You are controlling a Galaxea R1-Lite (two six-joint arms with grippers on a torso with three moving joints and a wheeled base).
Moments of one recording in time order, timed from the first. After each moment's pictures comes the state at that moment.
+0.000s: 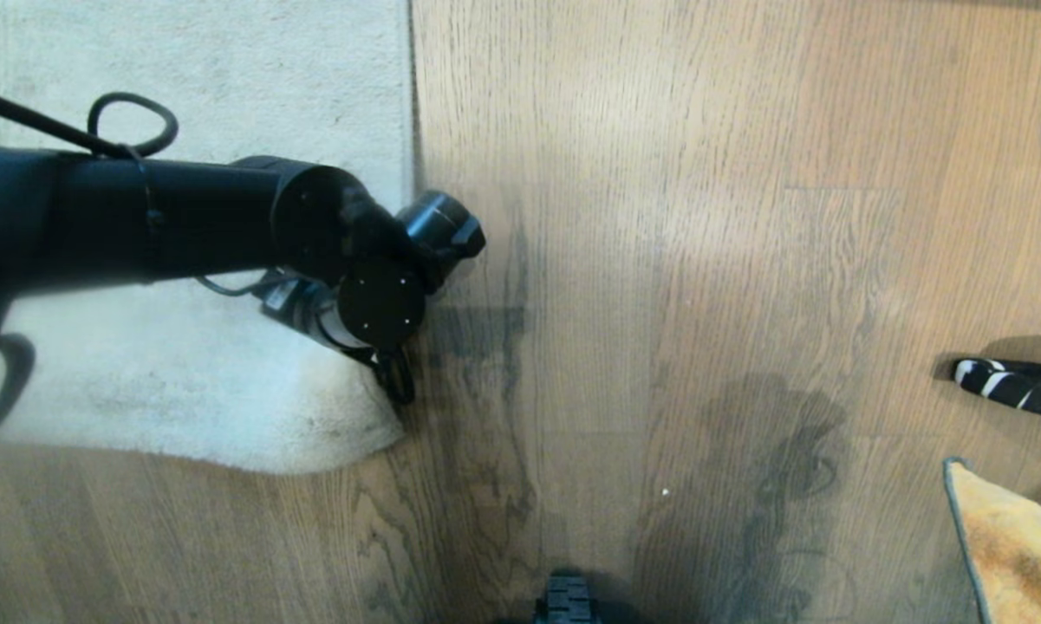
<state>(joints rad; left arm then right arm) -0.59 2.01 -1.74 0.88 1.03 -0.20 -0.01 0.00 0.00 0.01 0.01 -0.02</state>
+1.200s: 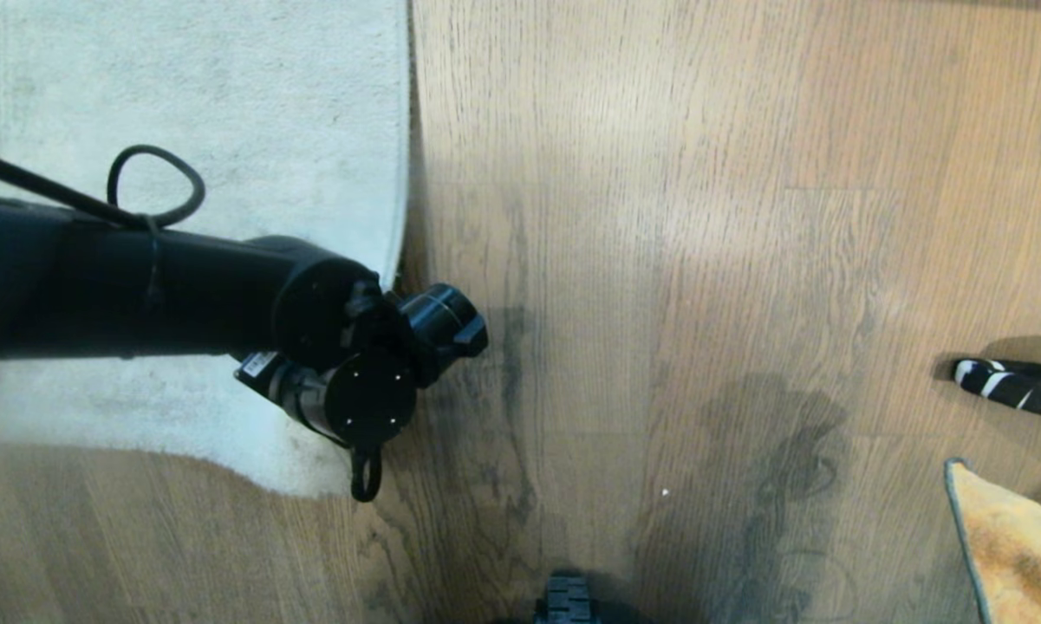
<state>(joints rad) -0.66 1.94 -1.42 0.88 1.10 -0.26 -0.01 0.00 0.00 0.01 0.01 -0.02</state>
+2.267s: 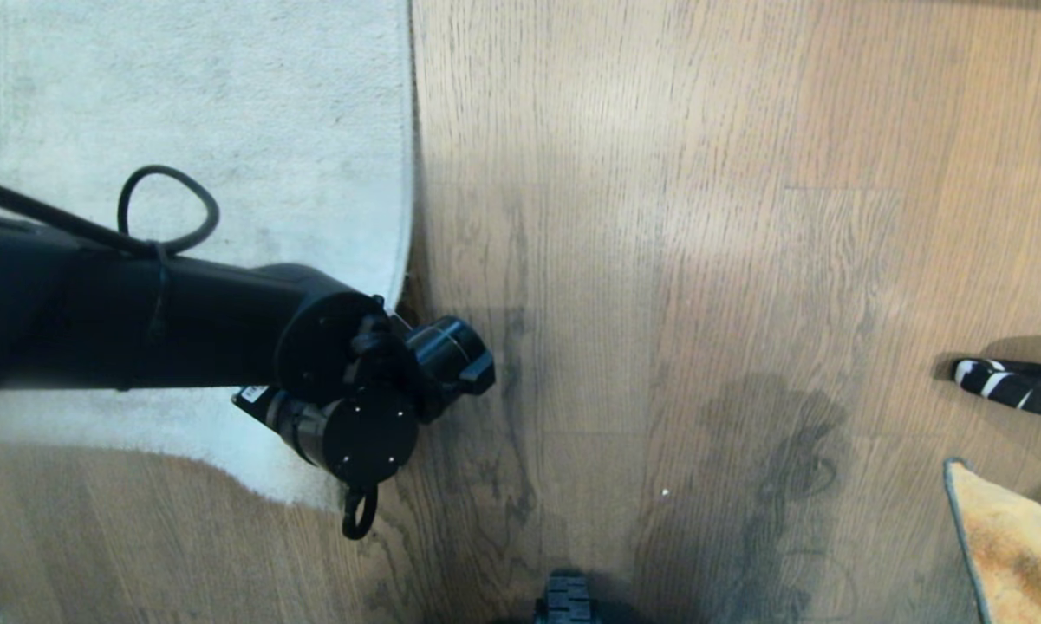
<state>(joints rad) -0.70 1.93 -1.34 0.88 1.10 -0.30 -0.01 0.00 0.00 0.01 0.01 -0.02</state>
